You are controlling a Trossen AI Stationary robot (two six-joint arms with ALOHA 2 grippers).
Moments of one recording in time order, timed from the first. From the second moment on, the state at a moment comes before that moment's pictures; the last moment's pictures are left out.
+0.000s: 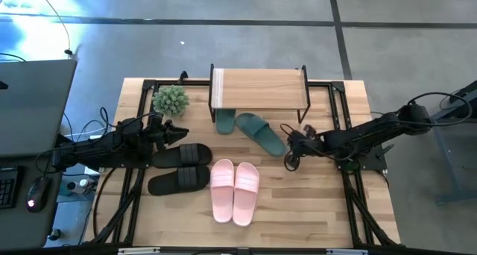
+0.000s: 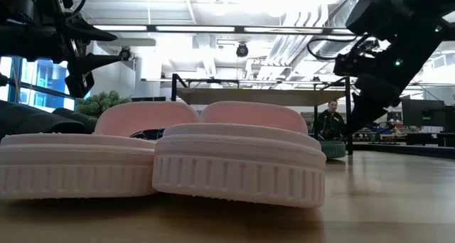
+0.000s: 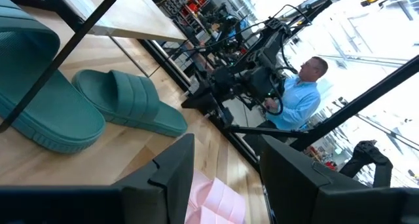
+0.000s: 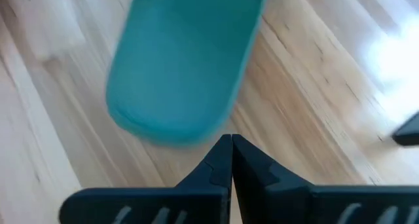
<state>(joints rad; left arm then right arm) 0.33 0.03 0.02 0.00 0.10 -0.83 0.13 1.22 0.48 -0.34 0.42 0.55</state>
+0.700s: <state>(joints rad) 0.33 0.03 0.02 0.00 0.10 -0.83 0.12 1.44 0.53 -0.12 0.28 0.44</state>
